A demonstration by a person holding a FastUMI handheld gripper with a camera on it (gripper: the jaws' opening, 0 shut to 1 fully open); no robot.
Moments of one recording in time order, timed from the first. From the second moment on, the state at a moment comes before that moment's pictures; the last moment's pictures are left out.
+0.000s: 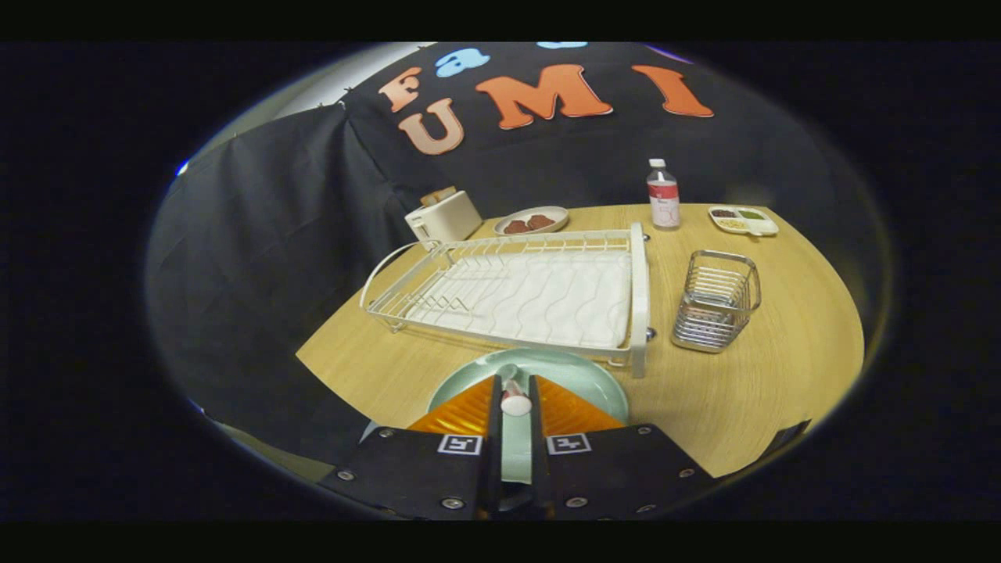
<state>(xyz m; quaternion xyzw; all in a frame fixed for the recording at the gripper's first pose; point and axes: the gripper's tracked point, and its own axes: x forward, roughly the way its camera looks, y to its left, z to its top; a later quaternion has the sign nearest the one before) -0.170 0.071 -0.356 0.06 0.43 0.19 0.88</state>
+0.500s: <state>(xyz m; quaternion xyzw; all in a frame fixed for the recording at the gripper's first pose) -0.169 0.035 -0.356 0.04 0.44 0.14 0.89</state>
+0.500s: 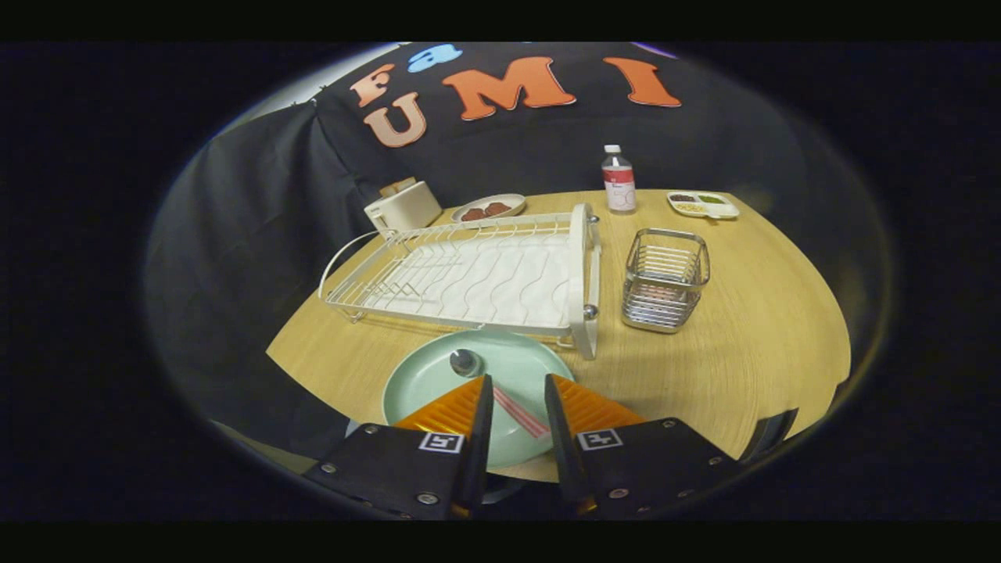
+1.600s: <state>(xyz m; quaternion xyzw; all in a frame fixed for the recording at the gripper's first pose) -0.060 -0.026 -0.082 0.01 0.09 0.05 0.99</state>
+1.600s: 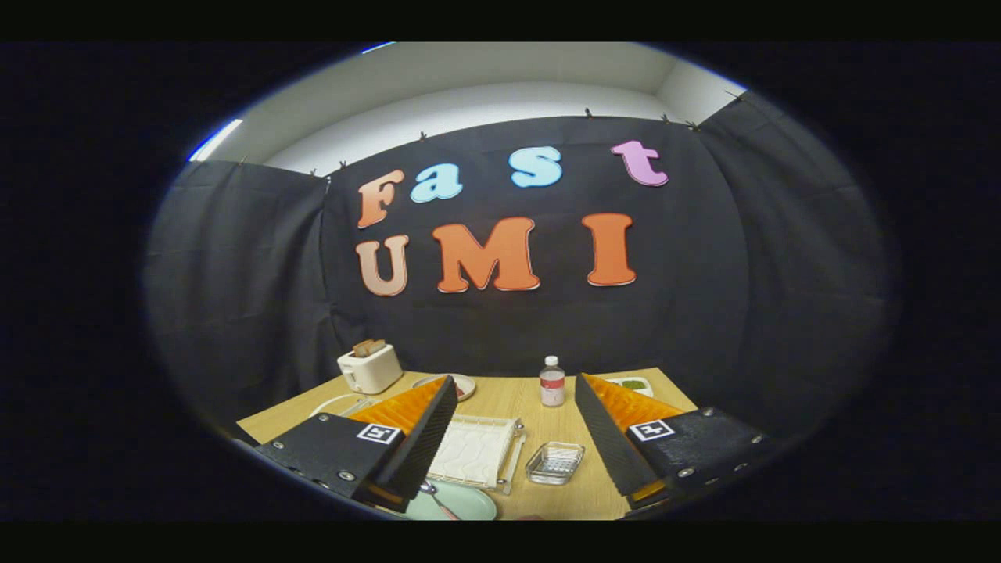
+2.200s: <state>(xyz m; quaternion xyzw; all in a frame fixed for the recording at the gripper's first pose) -0.053 -0.033 -0.035 0.00 0.01 0.03 1.00</state>
